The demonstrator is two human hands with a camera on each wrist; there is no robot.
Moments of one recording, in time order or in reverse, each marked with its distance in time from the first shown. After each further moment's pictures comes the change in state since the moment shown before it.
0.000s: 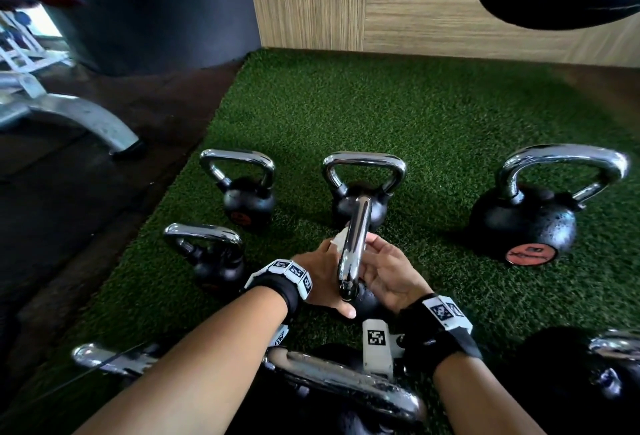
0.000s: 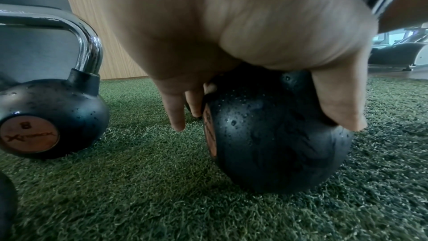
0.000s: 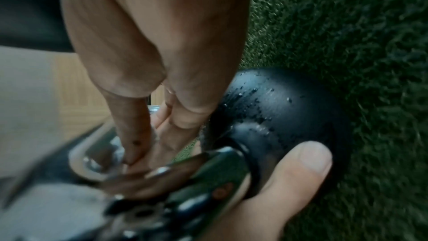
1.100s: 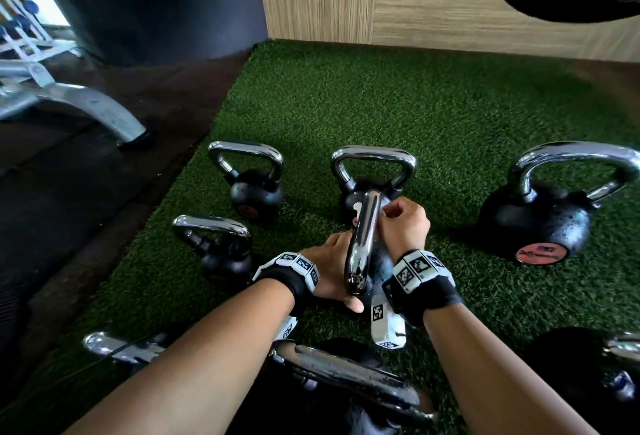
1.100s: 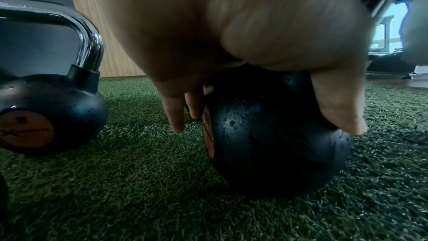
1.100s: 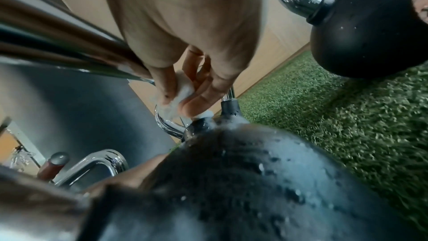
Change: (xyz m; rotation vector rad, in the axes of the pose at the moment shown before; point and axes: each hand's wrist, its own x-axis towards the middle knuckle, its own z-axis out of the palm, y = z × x) left_hand -0.007 -0.001 -0.004 -0.216 0.026 -0.063; right_hand 0.047 -0.029 0.007 -1.244 0.726 -0.464
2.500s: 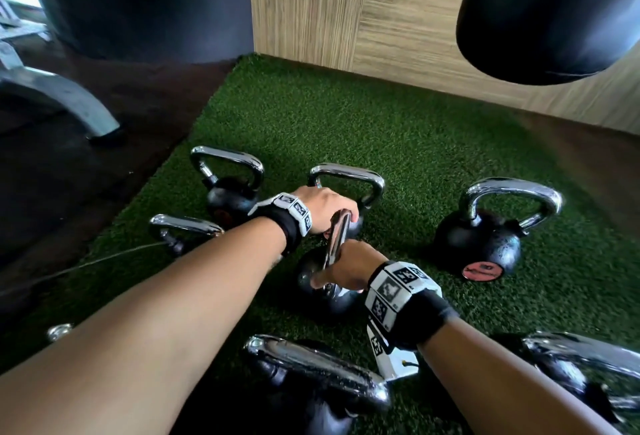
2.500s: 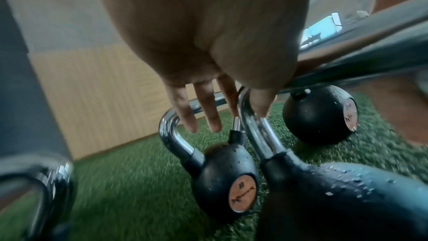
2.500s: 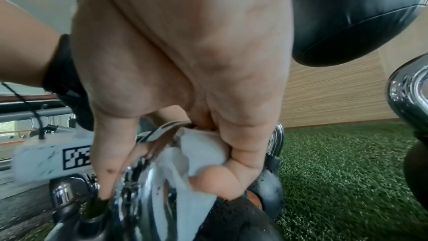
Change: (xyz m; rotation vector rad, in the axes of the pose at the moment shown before) left_hand -0.002 0.042 -0.131 0.213 0.156 0.084; right_hand -0.061 -0.066 -0.048 -0.698 -0.777 -0.072
